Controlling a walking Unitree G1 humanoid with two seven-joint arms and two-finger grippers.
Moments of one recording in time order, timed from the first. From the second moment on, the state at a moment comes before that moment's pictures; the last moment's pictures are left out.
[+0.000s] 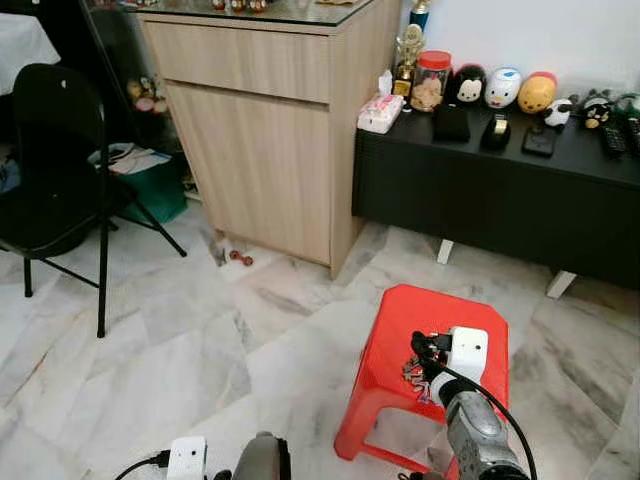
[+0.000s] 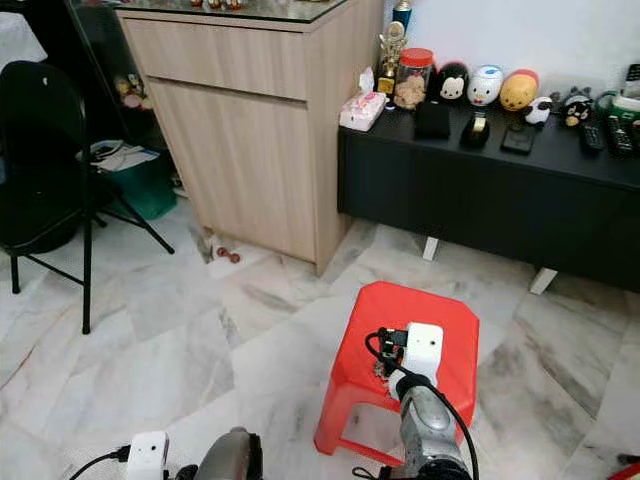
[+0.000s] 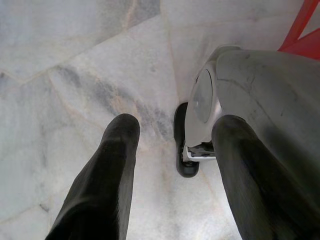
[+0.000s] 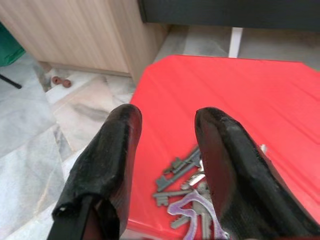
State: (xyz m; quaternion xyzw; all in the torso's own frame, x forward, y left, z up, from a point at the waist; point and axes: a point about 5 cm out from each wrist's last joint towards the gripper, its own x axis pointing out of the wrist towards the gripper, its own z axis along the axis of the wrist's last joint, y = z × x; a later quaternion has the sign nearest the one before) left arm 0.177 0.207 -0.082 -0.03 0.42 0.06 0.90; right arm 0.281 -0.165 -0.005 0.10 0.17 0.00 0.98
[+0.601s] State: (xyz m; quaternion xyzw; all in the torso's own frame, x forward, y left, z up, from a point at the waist) left arm 0.224 0.202 -0.053 -0.01 0.32 0.04 0.95; right arm 0.282 -0.173 -0.004 0.10 0.17 -0.02 0.98
